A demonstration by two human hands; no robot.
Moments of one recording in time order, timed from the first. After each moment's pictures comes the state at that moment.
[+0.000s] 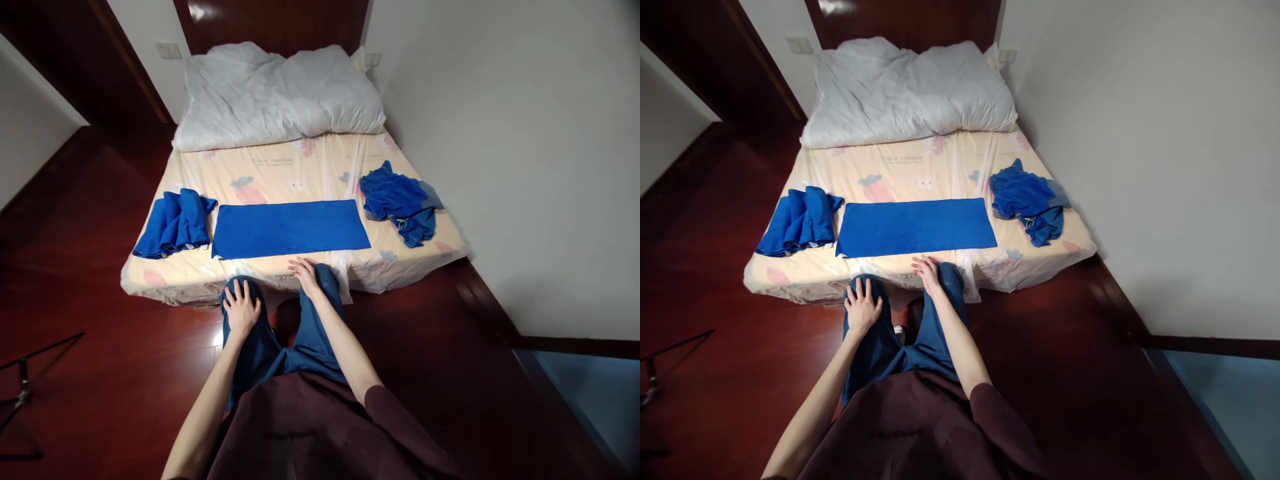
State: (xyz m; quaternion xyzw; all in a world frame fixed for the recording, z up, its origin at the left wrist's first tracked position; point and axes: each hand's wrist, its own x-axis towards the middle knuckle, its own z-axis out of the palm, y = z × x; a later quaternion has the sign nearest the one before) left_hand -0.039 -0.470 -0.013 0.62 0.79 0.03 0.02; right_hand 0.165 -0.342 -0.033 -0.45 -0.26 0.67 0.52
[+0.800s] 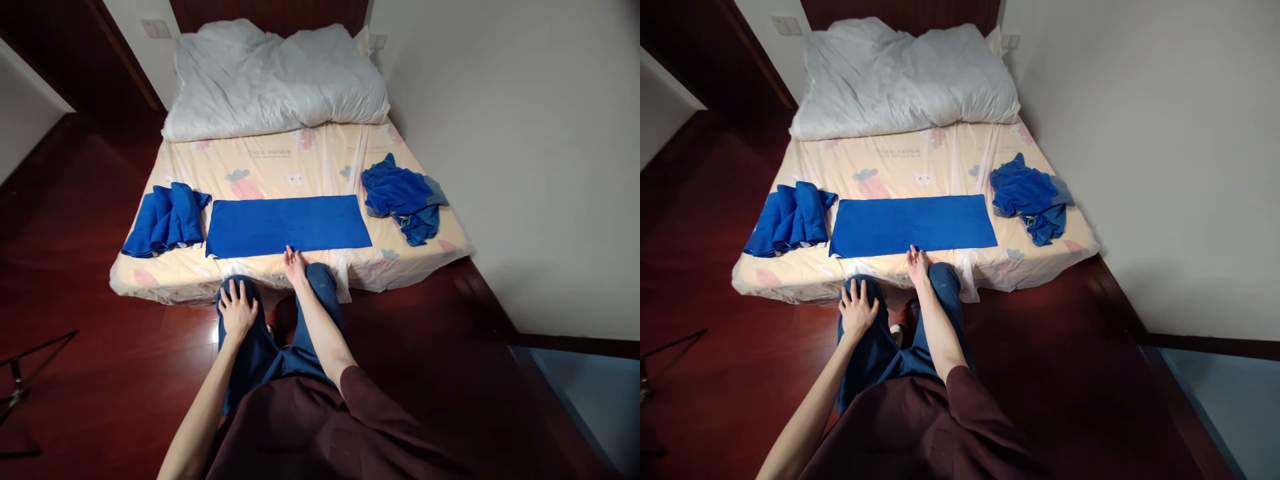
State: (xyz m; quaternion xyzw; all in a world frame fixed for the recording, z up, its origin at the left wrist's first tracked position) left_hand -0.038 -0.466 -0.013 0.61 0.79 0.03 0.02; right_hand 0.124 -0.287 -0.057 -0.41 0.01 0.71 0.58
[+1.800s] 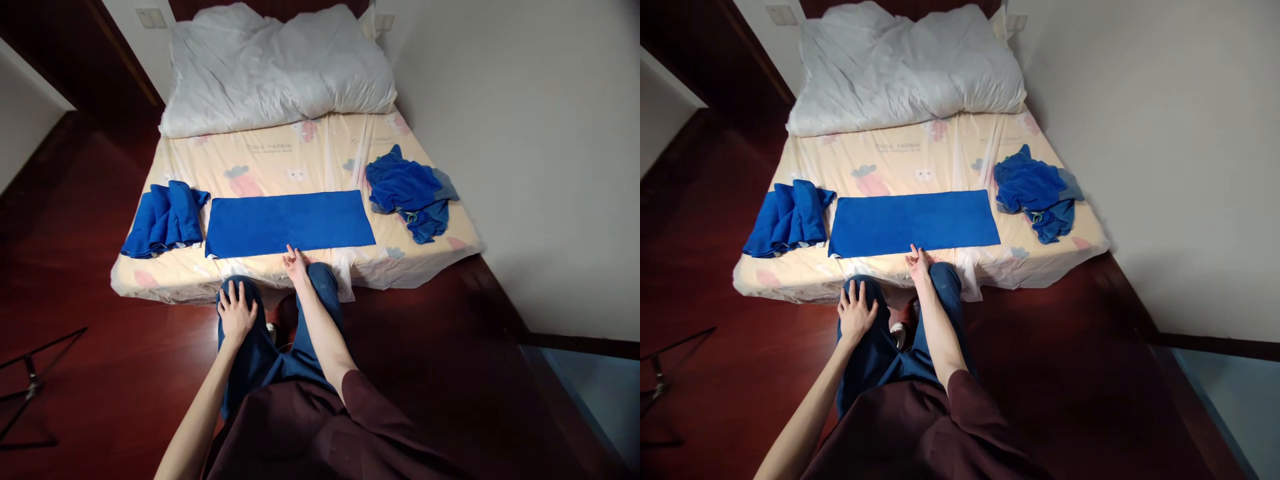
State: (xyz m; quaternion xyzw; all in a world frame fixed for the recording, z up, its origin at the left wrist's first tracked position) left_hand -0.038 -0.465 -0.011 0.61 0.79 0.03 0.03; right_hand 0.129 -0.280 -0.043 -0.45 0.04 0.72 0.53
